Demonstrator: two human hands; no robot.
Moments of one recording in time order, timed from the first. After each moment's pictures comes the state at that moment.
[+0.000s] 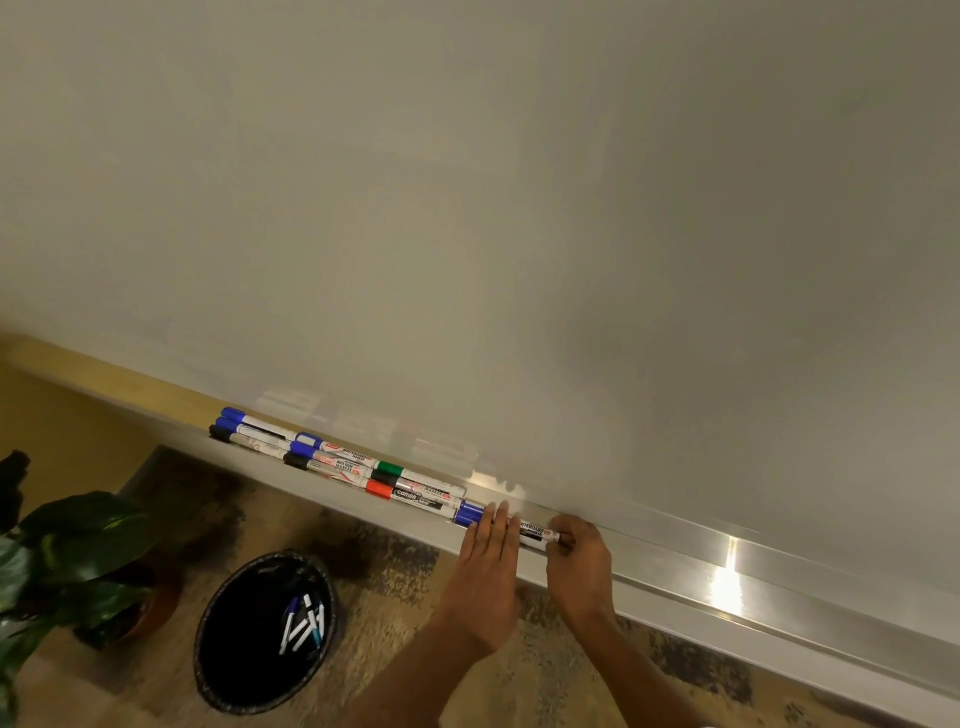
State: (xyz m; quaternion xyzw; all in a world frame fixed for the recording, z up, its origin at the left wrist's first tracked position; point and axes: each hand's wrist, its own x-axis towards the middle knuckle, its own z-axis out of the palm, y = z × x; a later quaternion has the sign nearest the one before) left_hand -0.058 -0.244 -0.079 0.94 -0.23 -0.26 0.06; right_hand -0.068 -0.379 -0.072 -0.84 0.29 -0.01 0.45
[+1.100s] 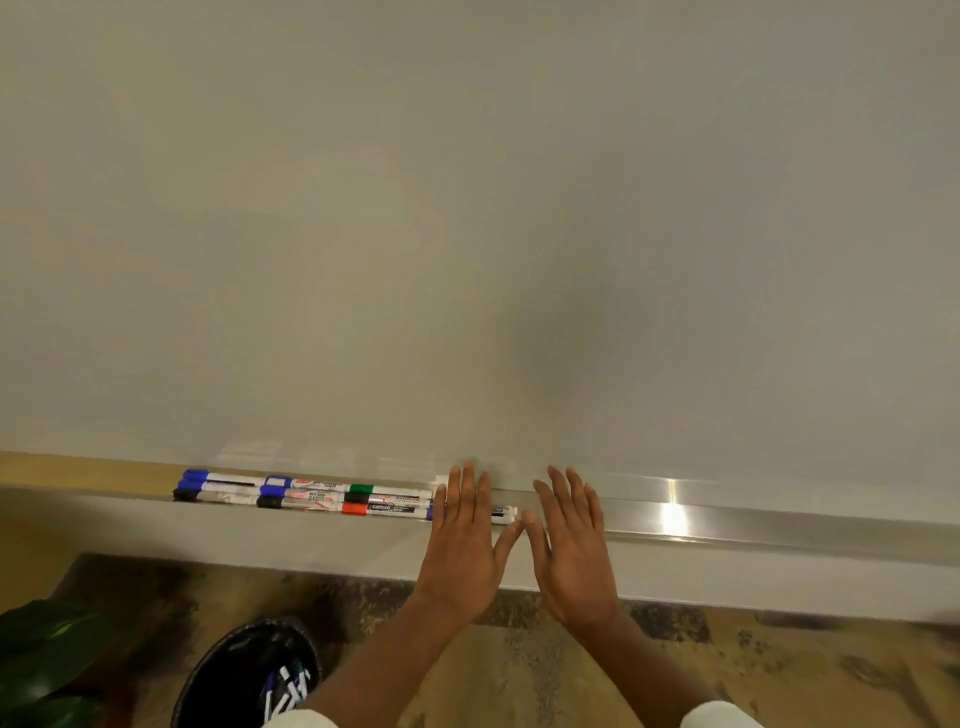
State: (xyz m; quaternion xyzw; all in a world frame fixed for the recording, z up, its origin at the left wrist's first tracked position) left_hand -0.076 -0.230 0.006 0.95 -0.27 -0.10 0.14; right_hand -0.146 -0.370 0.010 -0.97 0.12 -0.15 0.17
